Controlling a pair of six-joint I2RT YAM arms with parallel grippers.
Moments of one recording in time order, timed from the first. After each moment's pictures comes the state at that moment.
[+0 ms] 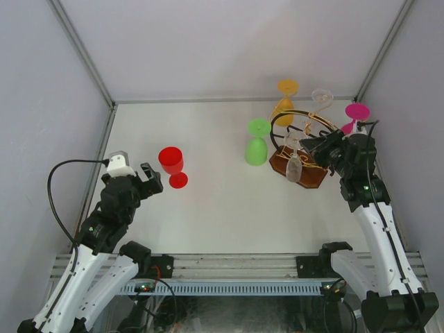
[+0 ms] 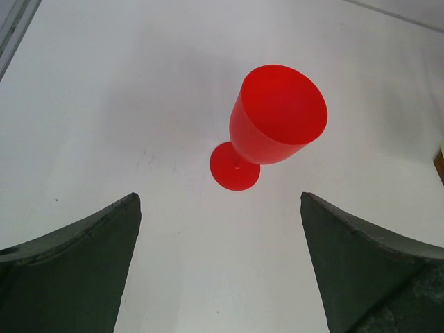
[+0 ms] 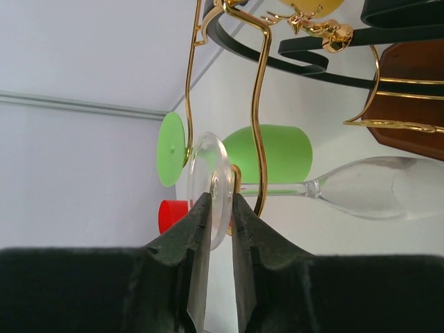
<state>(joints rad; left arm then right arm) -0.42 0.50 0.72 -0.62 -0.44 -0.43 0.07 0.86 0.90 -0.39 -0.23 1.03</state>
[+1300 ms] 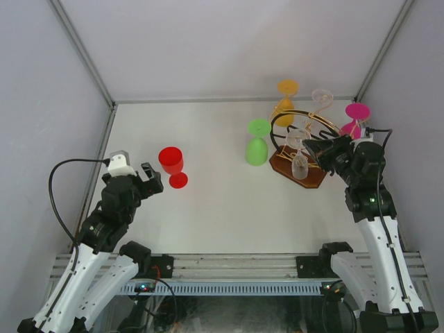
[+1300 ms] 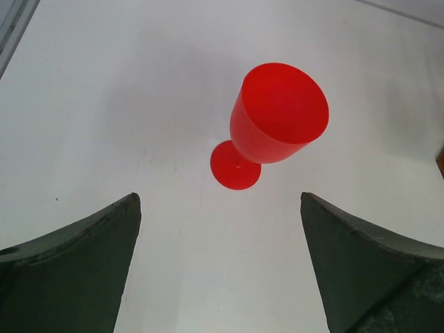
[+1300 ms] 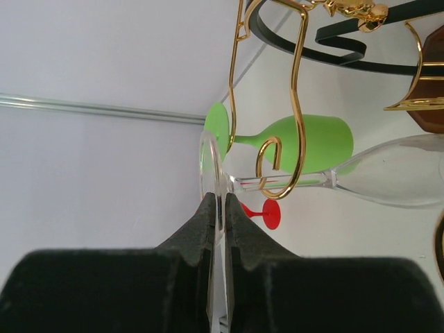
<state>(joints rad) -0.42 0.51 0.72 -0.62 -0.44 -0.43 0.05 0.76 0.90 -0.39 -0.27 1.16</state>
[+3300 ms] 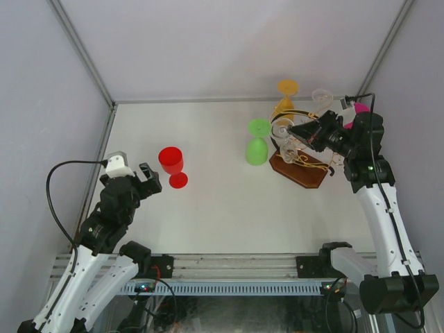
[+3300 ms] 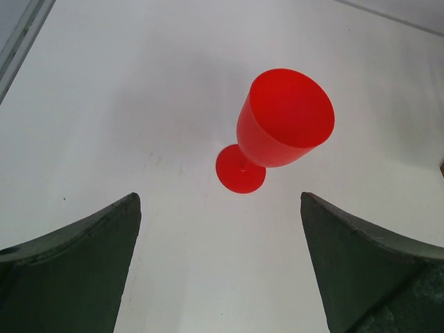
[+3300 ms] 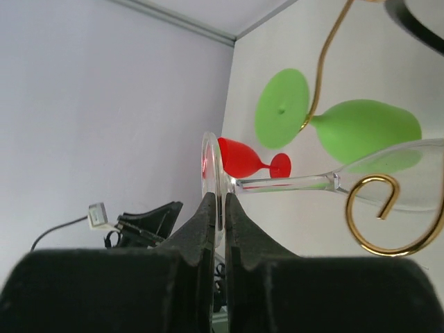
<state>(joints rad) -0.42 0.49 0.72 -0.62 -0.47 -0.43 0.04 1.02 1.10 -0.36 -0.59 0.96</state>
